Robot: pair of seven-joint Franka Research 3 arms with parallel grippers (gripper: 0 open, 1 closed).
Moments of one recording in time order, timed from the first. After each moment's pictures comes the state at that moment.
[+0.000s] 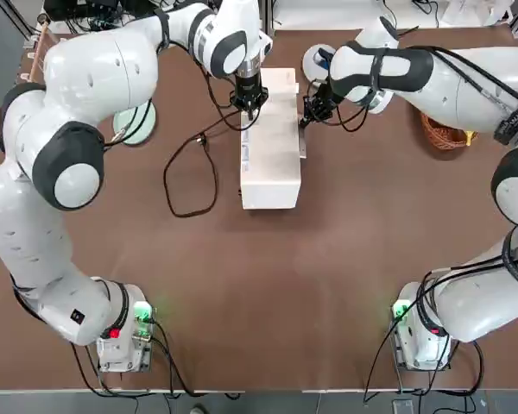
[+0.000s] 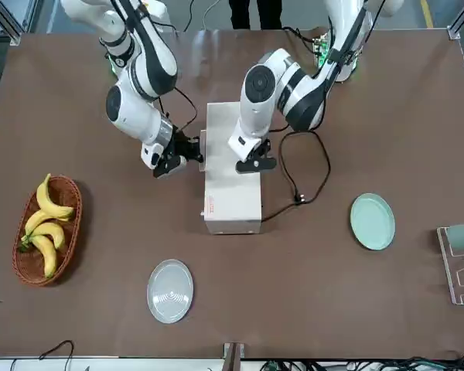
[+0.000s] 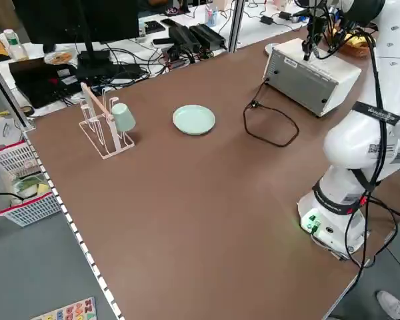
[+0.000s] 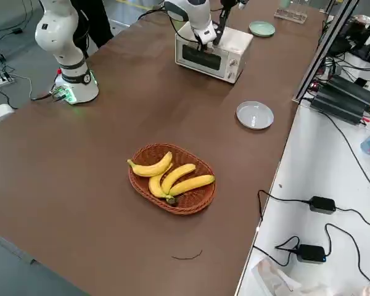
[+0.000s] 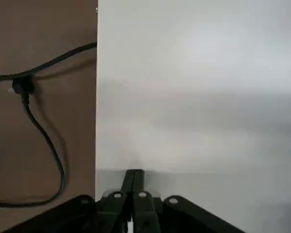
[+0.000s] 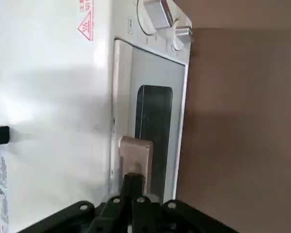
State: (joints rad) left arm -0.52 0.43 -0.29 -1.62 0.07 2.02 -0.89; right arm 0.46 0.16 0.12 -2.17 0.78 2.46 -0.12
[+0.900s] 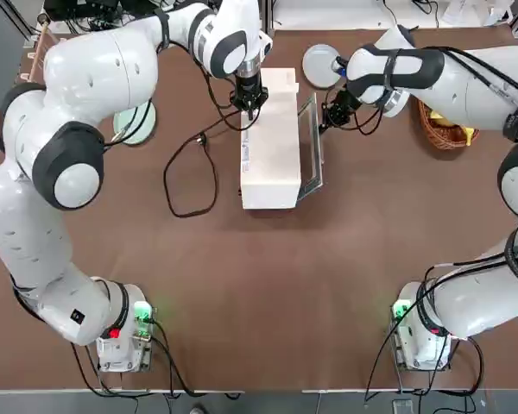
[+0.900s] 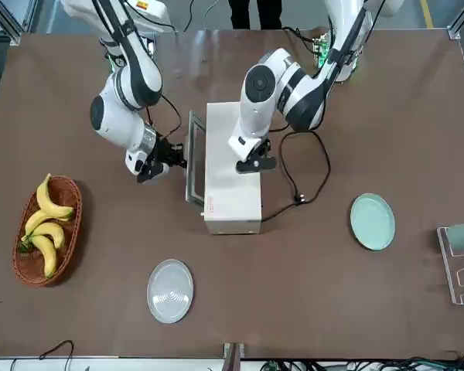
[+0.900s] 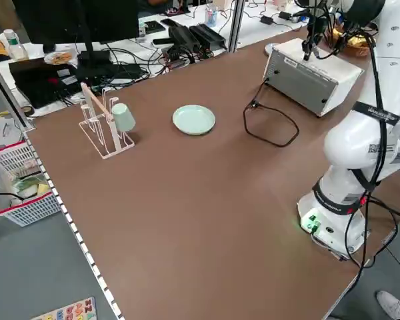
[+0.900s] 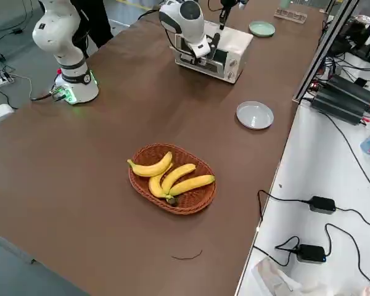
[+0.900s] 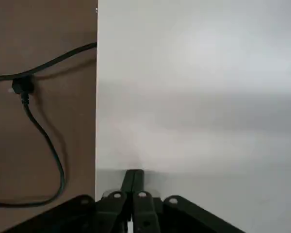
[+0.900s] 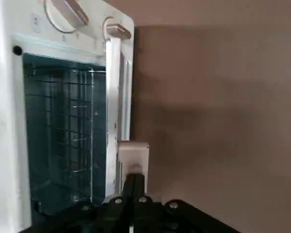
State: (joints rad) left arm -0.52 0.43 -0.29 -1.62 0.07 2.02 -0.89; right arm 0.35 0.14 0.11 -2.27 0.76 2.45 -0.23
